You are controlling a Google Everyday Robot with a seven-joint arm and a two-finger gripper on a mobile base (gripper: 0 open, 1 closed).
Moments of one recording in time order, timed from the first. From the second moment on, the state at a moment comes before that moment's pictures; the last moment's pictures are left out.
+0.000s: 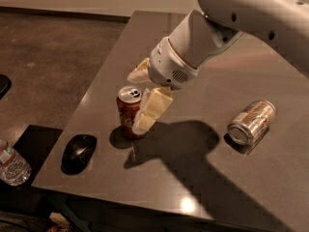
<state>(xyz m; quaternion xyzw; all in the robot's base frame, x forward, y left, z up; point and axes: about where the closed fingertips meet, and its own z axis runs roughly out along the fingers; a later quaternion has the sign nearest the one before) 0.464 0.041 0.908 -0.72 0.61 0.25 0.24</state>
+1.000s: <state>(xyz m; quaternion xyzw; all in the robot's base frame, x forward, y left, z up) 0.470 0.034 0.922 -0.69 0.62 0.26 0.26</state>
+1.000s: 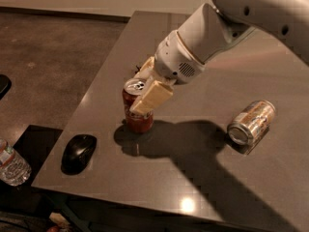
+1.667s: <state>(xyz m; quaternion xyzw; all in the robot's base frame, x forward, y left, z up) 0.508 -0.033 0.934 -0.63 0.69 0.22 0.28</state>
